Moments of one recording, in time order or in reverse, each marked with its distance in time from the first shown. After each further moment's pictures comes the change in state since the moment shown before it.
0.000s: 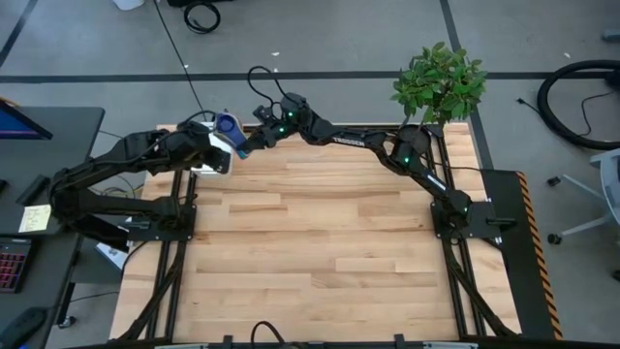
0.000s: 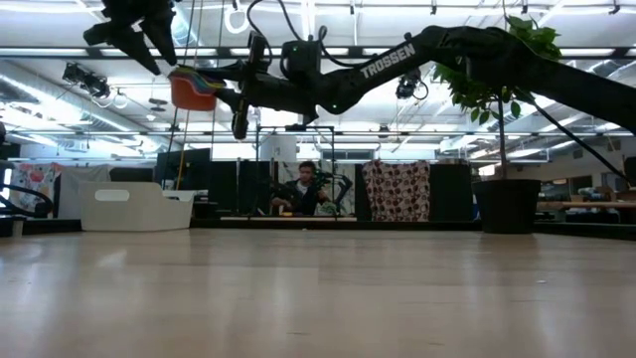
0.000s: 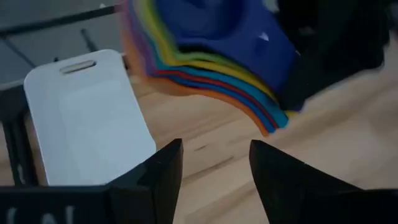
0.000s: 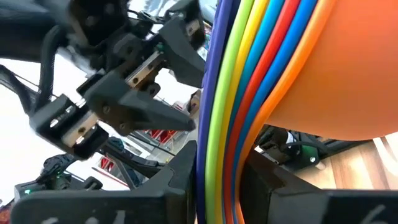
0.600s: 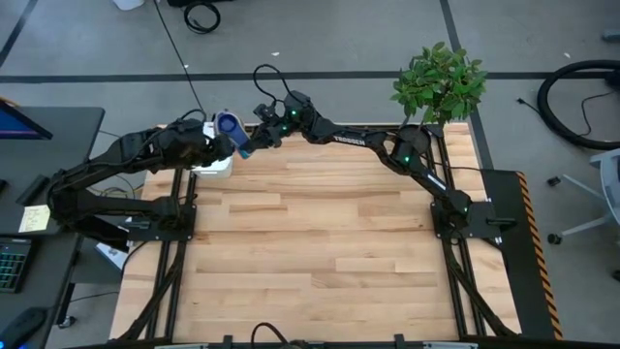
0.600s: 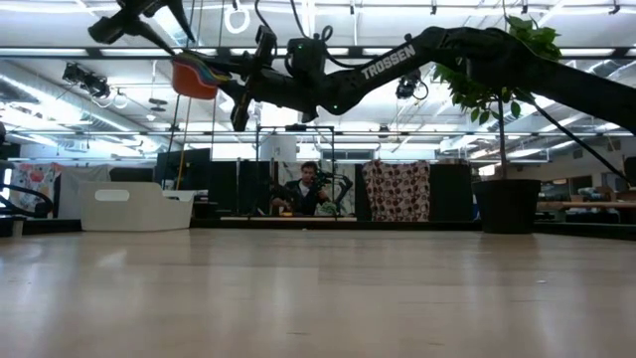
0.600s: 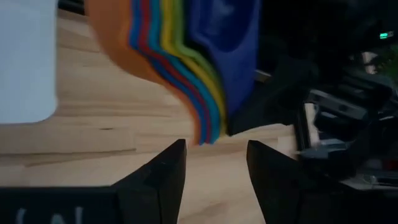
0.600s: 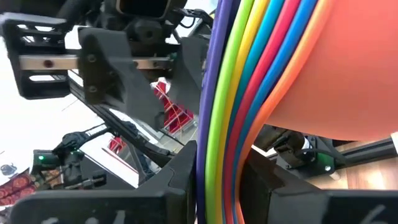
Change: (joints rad) left arm -0.003 -0.026 0.000 0.172 0.132 -0.470; right arm -0.008 0.000 -0.001 0.087 -0.079 -0.014
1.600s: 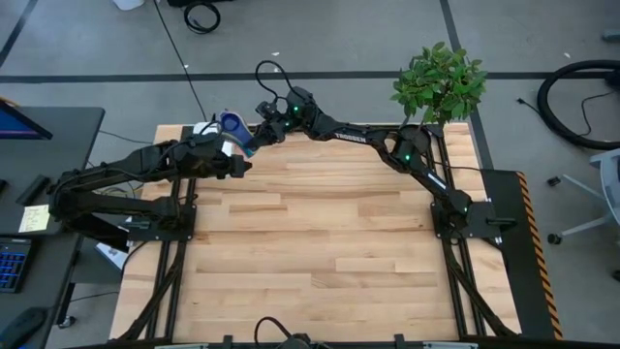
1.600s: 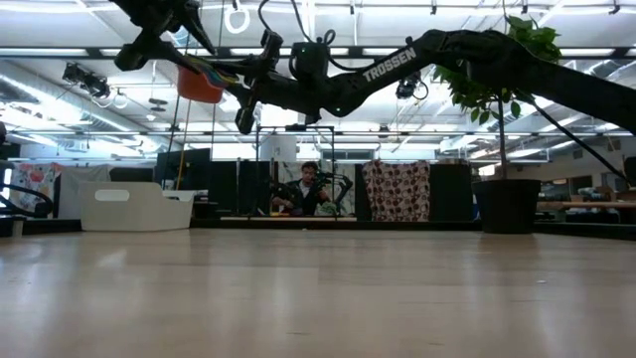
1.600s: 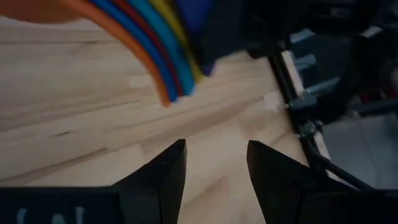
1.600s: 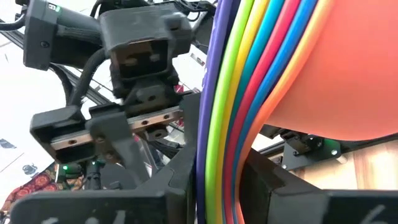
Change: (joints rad) left arm -0.072 -0.022 -0.215 0.291 0.105 0.194; right arm -0.026 0.000 0.000 0.005 -0.070 0.075
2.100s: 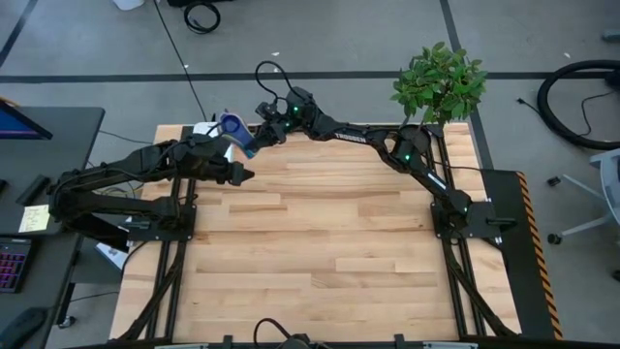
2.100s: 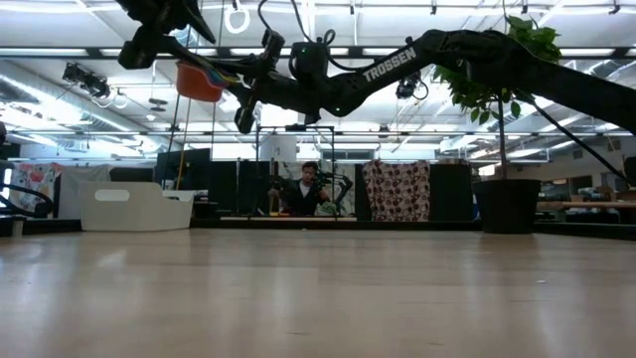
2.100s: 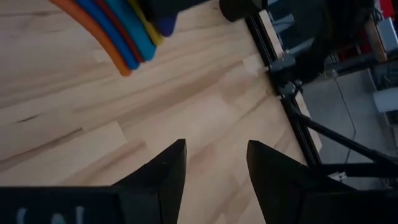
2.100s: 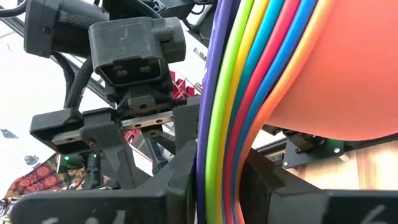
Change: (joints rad) left arm 0.003 0.000 0.000 0.010 0.165 0.076; right arm 0.000 0.000 0.000 0.000 -0.026 -0.025
